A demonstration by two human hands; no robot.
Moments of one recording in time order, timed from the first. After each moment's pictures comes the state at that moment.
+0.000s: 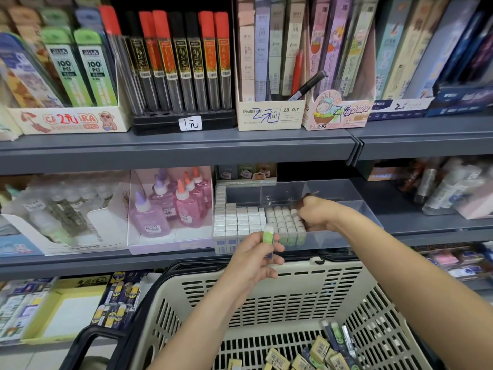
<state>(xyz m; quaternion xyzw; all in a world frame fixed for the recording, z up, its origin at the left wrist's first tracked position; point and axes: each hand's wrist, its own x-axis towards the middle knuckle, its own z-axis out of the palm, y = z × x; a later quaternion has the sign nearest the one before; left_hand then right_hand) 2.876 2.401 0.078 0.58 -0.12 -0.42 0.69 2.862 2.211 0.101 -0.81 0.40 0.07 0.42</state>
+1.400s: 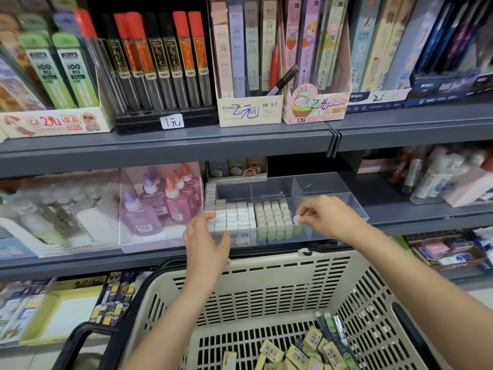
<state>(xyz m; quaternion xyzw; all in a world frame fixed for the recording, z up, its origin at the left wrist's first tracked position) 2.903 2.427 0.059 0.85 -0.21 0.01 0.48 2.795 2.208 0.106 -0.96 0.23 -0.04 0.18</state>
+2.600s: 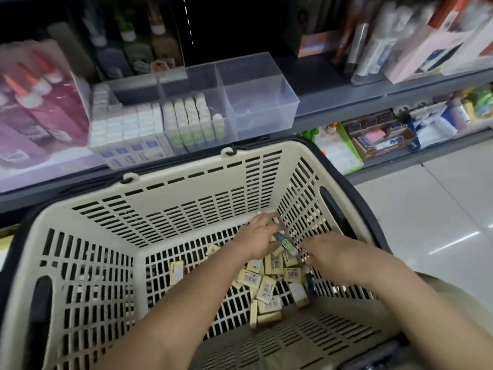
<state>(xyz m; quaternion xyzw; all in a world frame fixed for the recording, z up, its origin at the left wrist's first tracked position) 2.753 2.328 -0.132 0.73 -0.61 -0.31 0.04 2.606 2.273 0.041 -0.86 0.25 0.38 0.22</state>
